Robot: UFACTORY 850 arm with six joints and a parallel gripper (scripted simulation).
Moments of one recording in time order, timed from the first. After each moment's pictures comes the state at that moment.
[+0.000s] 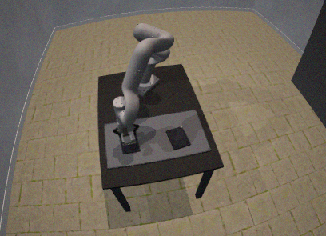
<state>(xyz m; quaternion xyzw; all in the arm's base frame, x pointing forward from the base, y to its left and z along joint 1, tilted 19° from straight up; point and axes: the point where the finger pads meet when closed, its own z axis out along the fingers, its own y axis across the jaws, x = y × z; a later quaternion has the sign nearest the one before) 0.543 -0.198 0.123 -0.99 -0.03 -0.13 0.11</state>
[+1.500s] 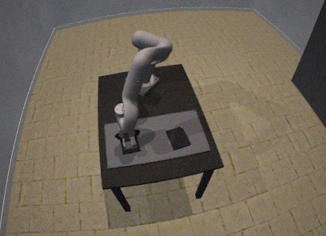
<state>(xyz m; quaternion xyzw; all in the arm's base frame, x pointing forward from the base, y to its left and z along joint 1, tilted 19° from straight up) 0.557 -0.185 0.072 -0.99 -0.03 -0.13 0.11</state>
